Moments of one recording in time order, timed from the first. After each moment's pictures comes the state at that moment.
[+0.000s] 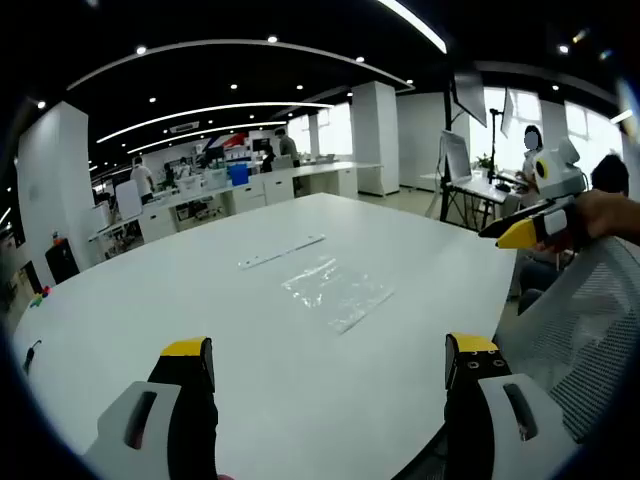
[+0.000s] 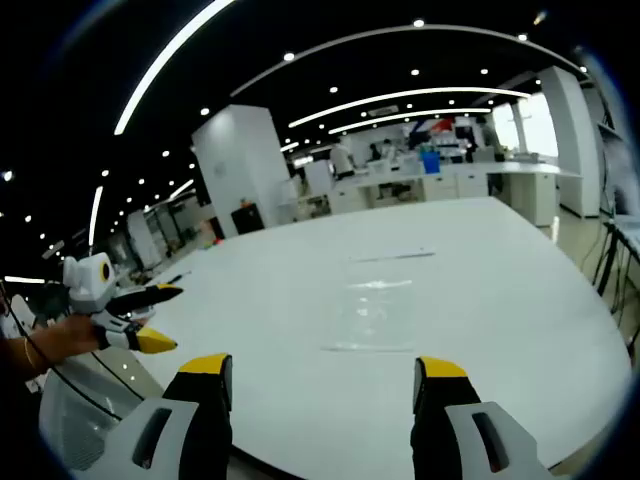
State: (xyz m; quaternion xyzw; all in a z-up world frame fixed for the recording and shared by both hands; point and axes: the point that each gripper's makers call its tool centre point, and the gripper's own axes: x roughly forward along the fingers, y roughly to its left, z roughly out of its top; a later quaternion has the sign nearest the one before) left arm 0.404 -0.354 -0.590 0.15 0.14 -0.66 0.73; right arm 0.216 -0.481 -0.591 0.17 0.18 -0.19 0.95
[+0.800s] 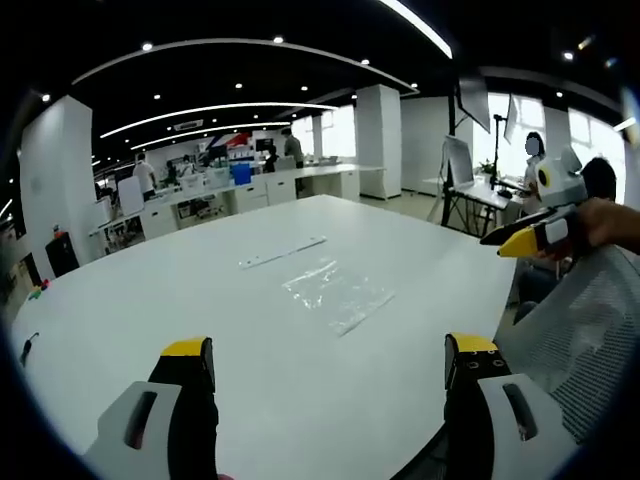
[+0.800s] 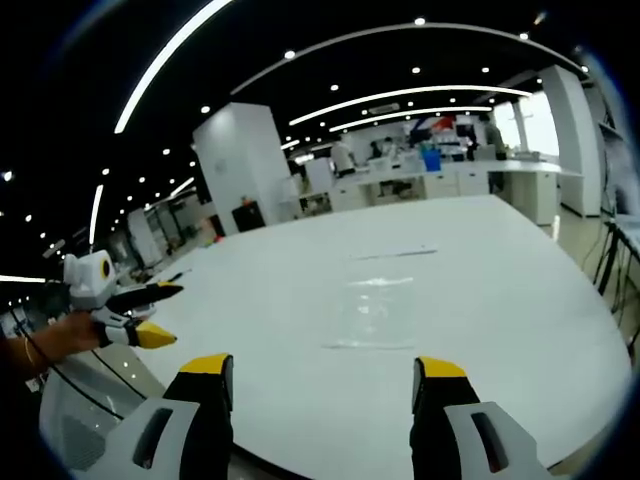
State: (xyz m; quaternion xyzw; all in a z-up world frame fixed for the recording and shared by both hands) left arm 0.405 -0.354 -0.588 0.14 0.14 -0.65 0.73; right arm 0.216 -0.480 -0.593 0.18 0.18 -0.18 0.95
